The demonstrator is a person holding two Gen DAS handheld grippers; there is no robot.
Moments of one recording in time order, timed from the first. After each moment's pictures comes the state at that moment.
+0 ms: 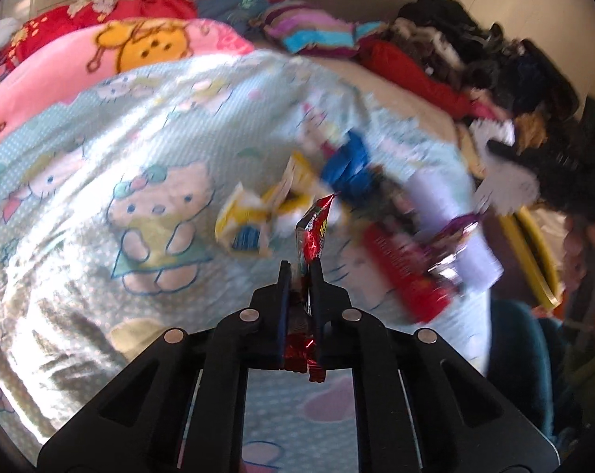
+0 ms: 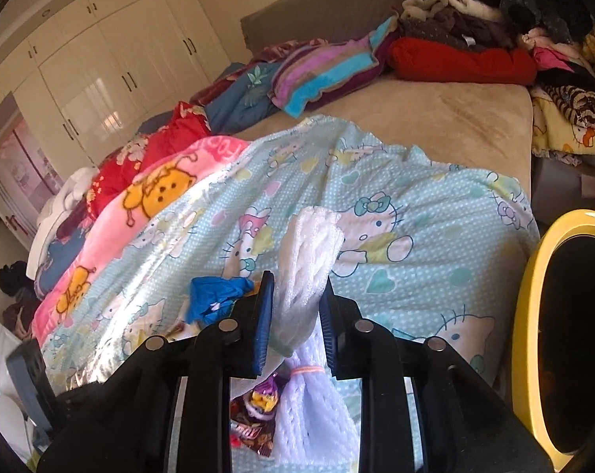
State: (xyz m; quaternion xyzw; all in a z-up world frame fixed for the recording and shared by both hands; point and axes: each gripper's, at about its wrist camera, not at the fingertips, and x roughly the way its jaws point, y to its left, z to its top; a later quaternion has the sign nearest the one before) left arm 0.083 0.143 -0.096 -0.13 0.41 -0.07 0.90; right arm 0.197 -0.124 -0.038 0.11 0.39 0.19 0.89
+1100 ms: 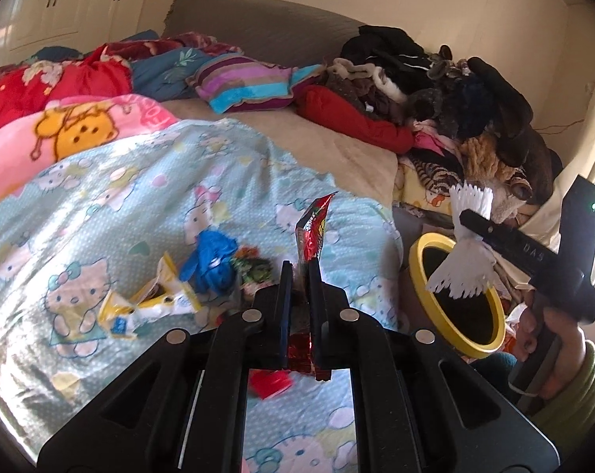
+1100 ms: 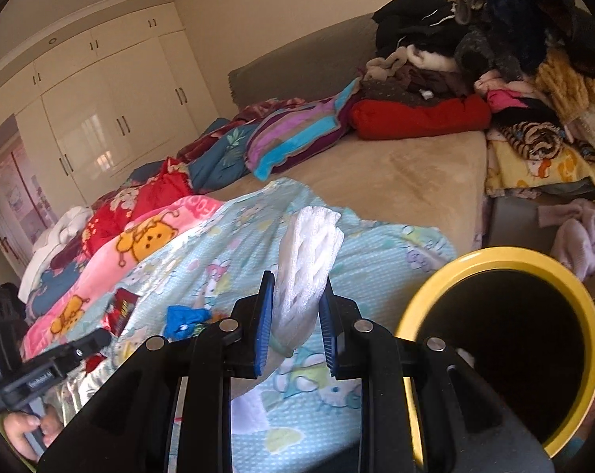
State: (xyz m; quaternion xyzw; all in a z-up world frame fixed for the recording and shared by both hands) left arm 0.104 0.046 -0.011 -0.12 0.34 -0.13 0.93; right arm 0.147 -0.229 0.005 0.12 0.30 0.15 0.94
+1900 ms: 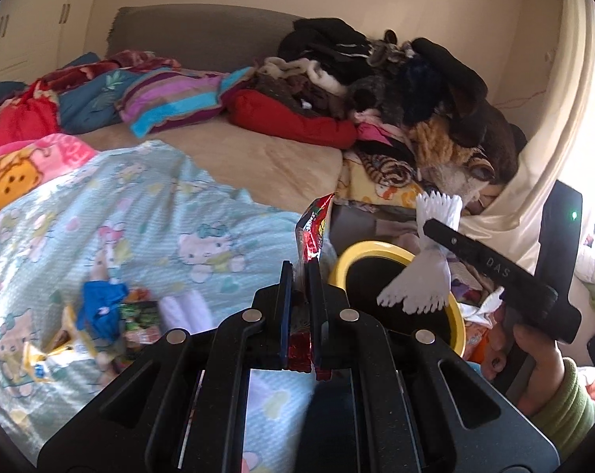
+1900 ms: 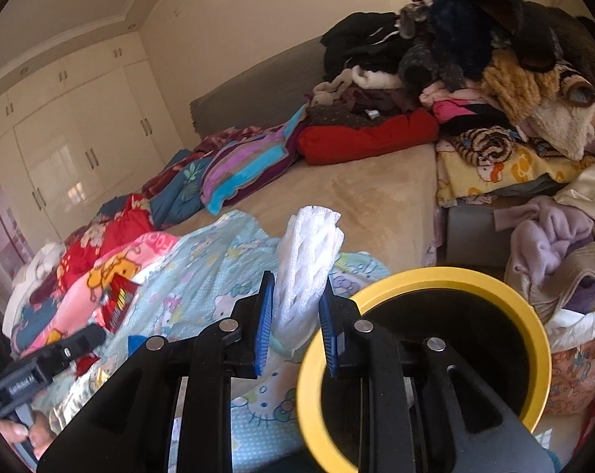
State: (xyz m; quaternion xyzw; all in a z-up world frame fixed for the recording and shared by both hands) left arm 0.131 -0.068 0.018 -0.08 0.32 -0.21 0.92; right arm 0.136 -0.312 0.017 0.15 0.27 0.08 0.95
